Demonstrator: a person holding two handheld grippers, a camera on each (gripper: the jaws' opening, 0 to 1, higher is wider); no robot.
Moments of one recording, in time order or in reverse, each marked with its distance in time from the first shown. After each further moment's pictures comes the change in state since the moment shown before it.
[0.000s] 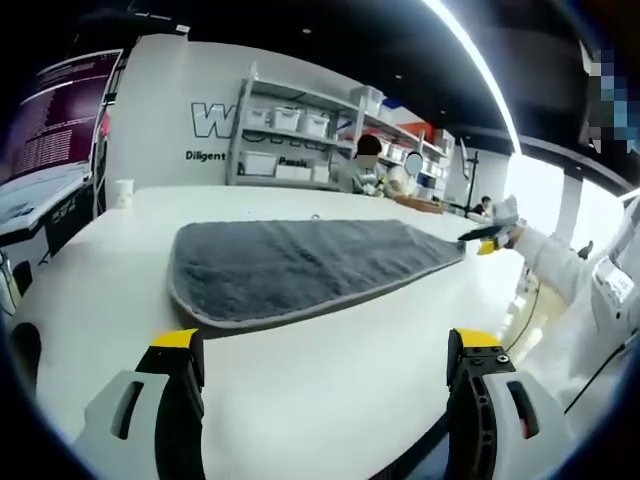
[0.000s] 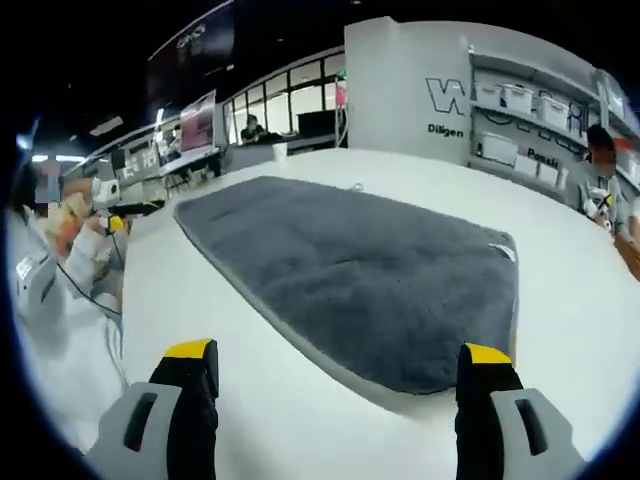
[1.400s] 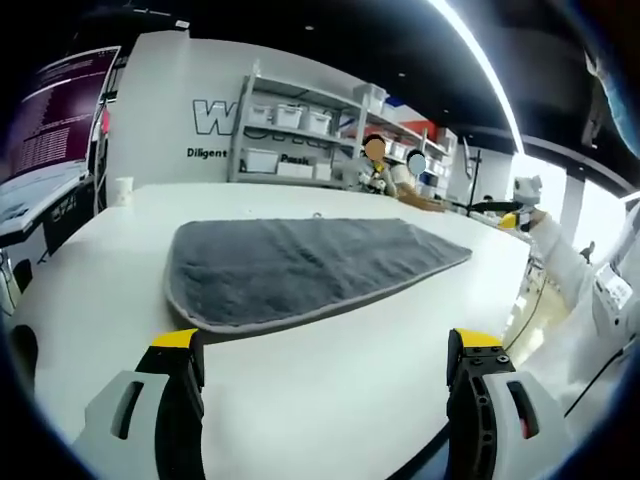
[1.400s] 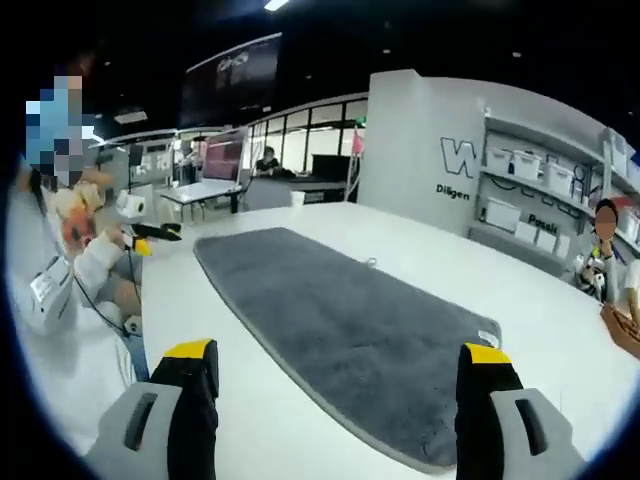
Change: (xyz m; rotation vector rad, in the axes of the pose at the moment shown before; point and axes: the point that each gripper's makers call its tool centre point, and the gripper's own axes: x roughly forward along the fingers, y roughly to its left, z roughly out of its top) left arm 0.011 -0.002 0.001 -0.005 0.013 0.007; right arm -0.041 0.061 0.091 -0.230 -0.201 -0.011
